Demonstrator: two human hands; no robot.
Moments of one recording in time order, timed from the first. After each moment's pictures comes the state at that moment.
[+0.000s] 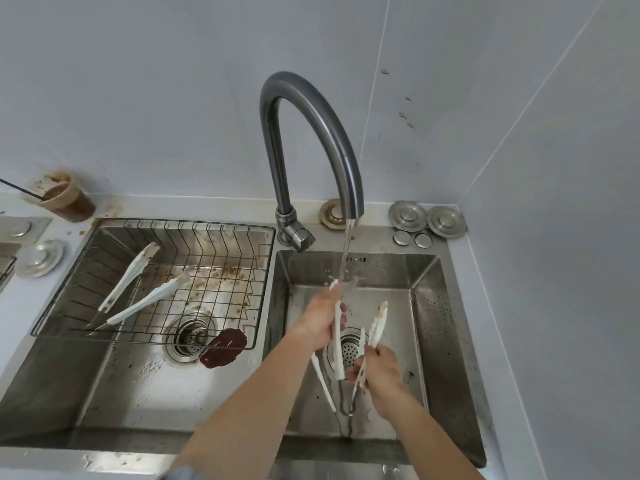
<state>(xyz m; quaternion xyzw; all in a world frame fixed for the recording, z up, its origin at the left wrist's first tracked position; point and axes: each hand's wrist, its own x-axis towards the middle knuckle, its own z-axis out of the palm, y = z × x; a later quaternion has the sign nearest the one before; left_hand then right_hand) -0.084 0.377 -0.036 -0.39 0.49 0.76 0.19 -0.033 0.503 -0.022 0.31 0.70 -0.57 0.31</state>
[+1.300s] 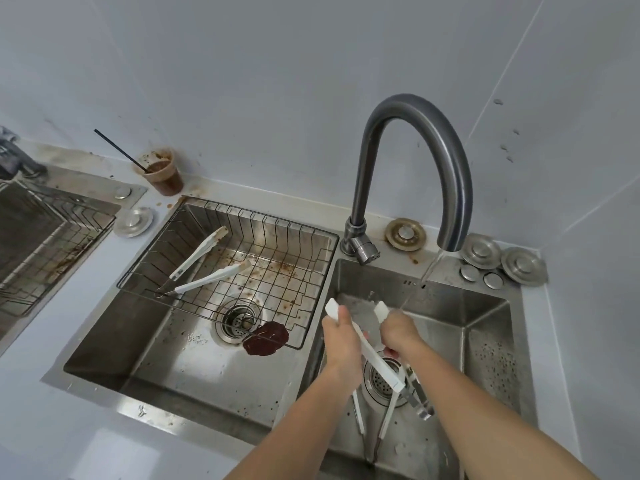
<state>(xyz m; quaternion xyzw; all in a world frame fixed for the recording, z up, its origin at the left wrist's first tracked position) -0.041 0.368 -0.004 -0.53 0.42 0.73 -0.06 -0.123 0.432 -0.031 0.03 0.90 -0.26 0.36</state>
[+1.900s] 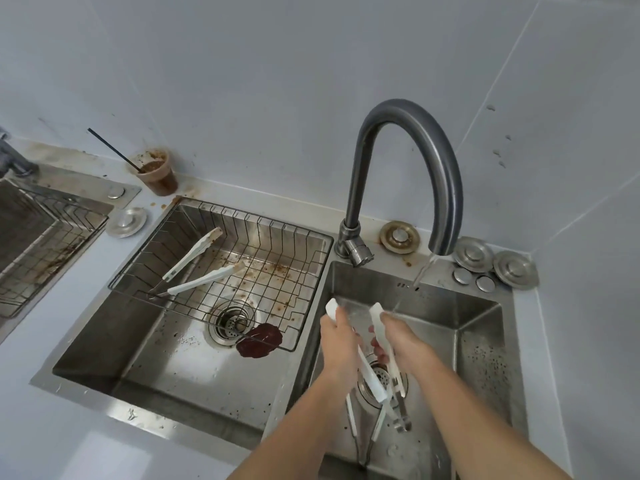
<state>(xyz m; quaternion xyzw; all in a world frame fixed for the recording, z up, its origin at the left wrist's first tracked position) -0.044 0.371 -0.014 -0.51 0.49 0.71 -0.07 -0.118 0.446 -0.016 0.20 0.72 -0.48 0.46</state>
